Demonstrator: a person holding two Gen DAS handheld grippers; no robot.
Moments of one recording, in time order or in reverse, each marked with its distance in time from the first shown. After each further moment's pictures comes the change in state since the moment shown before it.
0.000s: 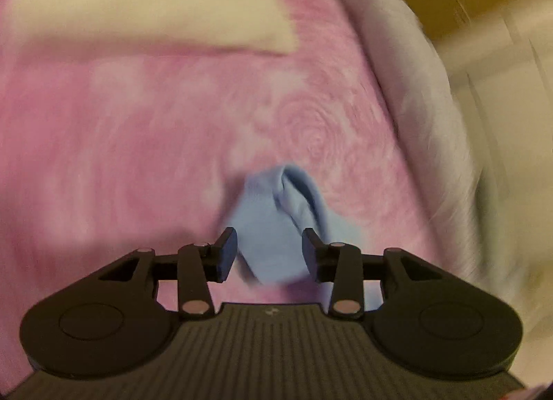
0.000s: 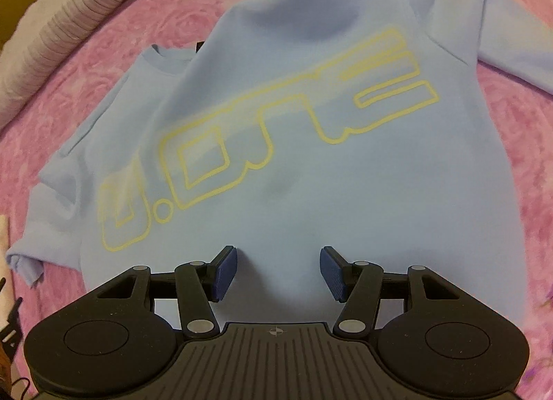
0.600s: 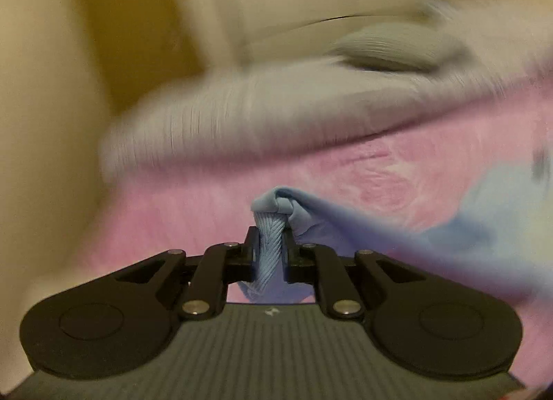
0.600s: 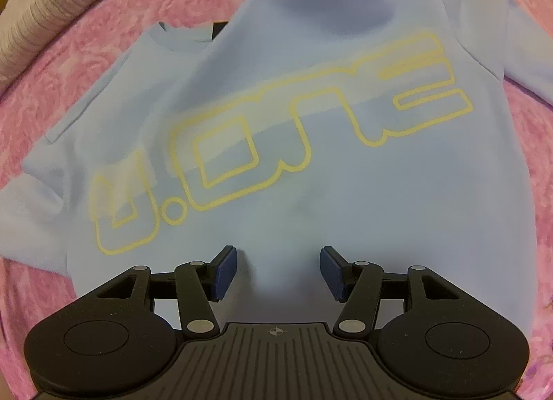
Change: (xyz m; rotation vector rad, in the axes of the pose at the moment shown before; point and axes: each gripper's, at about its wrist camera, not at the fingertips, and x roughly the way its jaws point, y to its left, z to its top) left arm -0.050 -0.100 0.004 1.430 -0.413 -0.036; right arm 0.019 0.032 0.003 -0.024 0.027 -0.063
